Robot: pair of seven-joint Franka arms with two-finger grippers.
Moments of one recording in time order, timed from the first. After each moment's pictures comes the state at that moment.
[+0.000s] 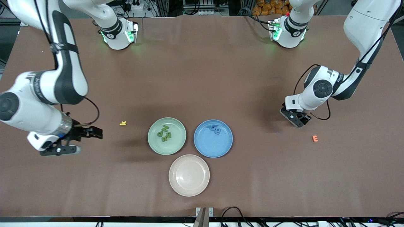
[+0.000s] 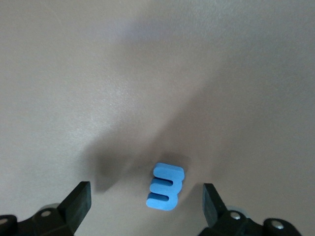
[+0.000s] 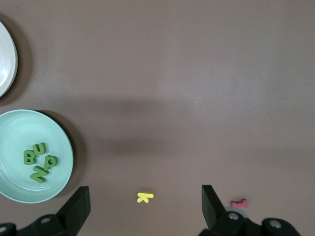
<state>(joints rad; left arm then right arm) 0.43 0.45 -0.53 -2.28 0.55 2.59 0.29 0.31 0.42 -0.30 -1.55 0.19 1.97 -0.10</state>
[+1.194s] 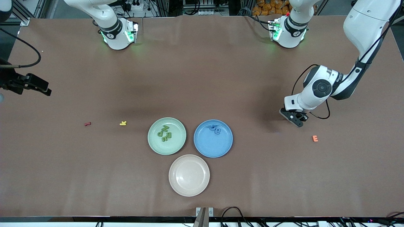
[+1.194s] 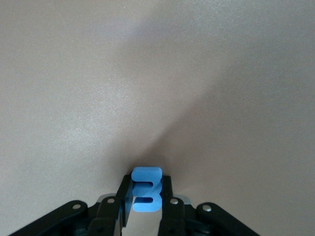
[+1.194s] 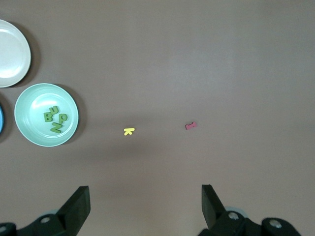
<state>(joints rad) 0.44 0.45 -0.55 -2.29 0.55 2.59 0.24 0.14 0.09 -0.15 -1.43 0.02 1.52 0.07</state>
